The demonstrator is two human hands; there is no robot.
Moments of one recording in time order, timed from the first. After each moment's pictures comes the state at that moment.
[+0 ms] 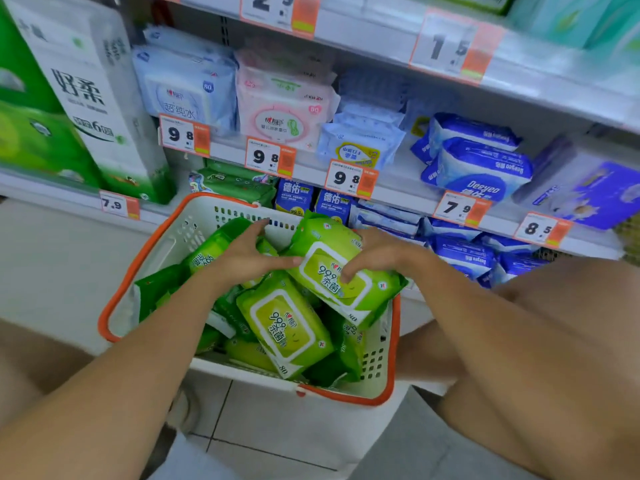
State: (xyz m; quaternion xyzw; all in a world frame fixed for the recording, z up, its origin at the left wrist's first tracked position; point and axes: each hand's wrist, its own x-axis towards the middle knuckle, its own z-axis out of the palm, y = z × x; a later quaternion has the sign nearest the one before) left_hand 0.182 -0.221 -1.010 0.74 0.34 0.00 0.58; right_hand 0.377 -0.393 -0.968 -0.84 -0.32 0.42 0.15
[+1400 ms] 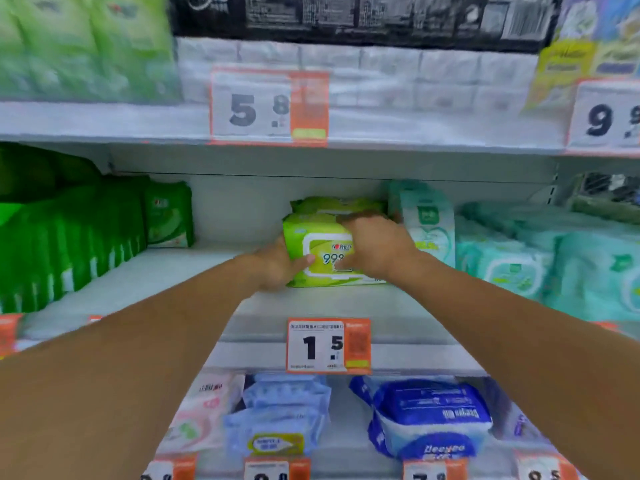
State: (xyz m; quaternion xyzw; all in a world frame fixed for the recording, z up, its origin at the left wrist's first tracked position) left_hand 0.541 -0.140 -0.730 0.92 0.16 0.11 0.34; right_hand 0.627 -0.313 -0.693 -0.89 -0.40 -0.19 0.08
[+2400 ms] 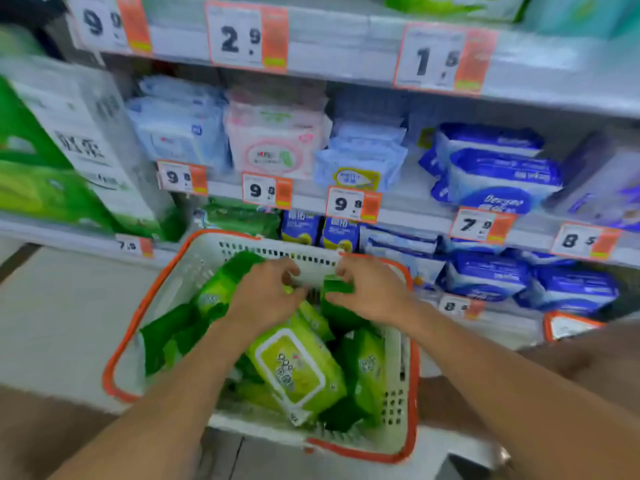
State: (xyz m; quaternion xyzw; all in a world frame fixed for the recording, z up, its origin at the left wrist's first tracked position) left_hand 0.223 -0.241 -1.011 0.91 0.31 0.08 0.28; right_hand 0.368 -0.381 -0.999 -0.86 -0.46 0.17 0.13
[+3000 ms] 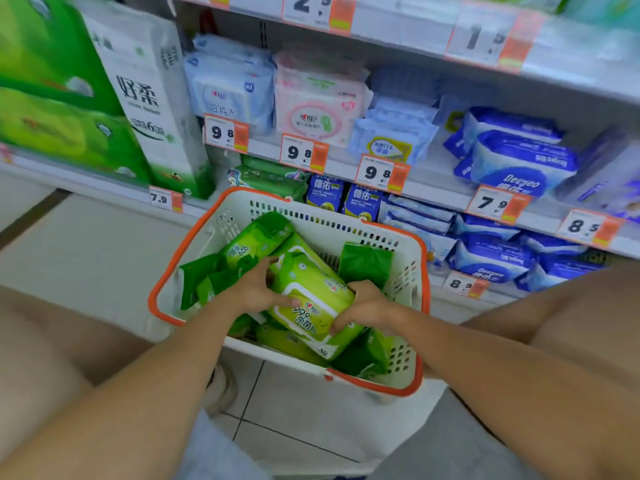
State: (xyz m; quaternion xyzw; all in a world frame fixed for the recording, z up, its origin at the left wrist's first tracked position) left_hand 0.126 -0.228 -1.070 0.75 0.39 -0.11 0.53; right_hand 0.296 -0.406 -1.067 -0.81 -0.26 0.47 0.22
